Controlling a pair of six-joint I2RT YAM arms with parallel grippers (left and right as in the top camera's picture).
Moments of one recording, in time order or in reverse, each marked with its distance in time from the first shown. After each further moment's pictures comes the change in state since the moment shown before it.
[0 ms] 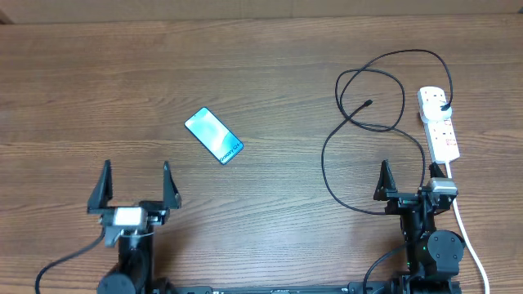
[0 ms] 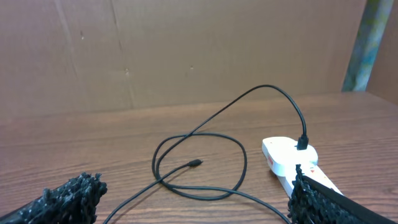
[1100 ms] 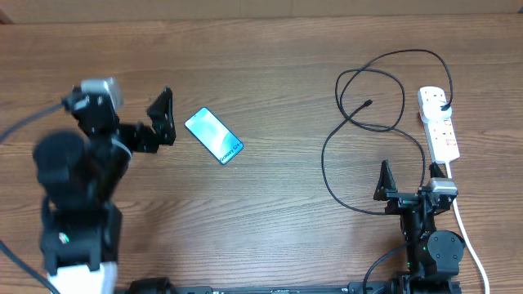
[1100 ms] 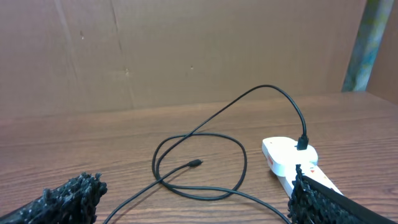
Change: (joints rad) left arm 0.000 0.911 1.046 -0.887 0.176 -0.209; right arm 0.000 0.000 0.000 0.001 0.000 0.000
